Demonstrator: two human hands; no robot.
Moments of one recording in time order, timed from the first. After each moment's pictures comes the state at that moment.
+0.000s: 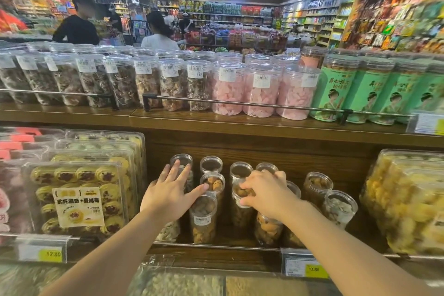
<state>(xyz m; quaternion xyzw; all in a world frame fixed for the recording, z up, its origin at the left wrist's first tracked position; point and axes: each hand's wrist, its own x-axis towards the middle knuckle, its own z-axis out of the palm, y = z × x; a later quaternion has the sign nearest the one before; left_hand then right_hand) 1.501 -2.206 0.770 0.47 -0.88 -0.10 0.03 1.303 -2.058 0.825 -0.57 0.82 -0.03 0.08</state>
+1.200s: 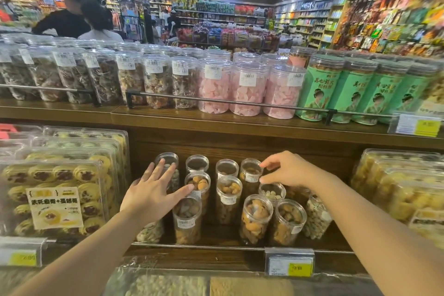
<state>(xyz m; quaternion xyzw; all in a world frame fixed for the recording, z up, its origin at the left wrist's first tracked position) 1.503 -2.206 0.772 0.47 -0.88 -0.11 0.04 1.202 -2.047 0.853 -0.47 0.84 -0.15 0.23</state>
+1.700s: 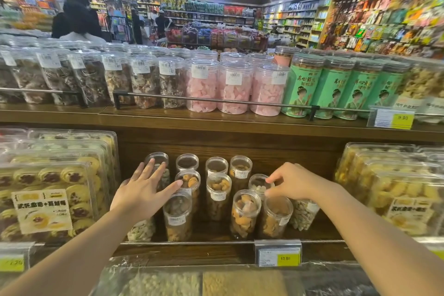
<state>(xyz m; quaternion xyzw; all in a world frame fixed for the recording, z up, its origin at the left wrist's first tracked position) 1.501 -2.205 0.770 0.47 -0.87 -0.11 0.03 1.197 -2.000 0.841 -0.49 0.84 -0.07 0.20</state>
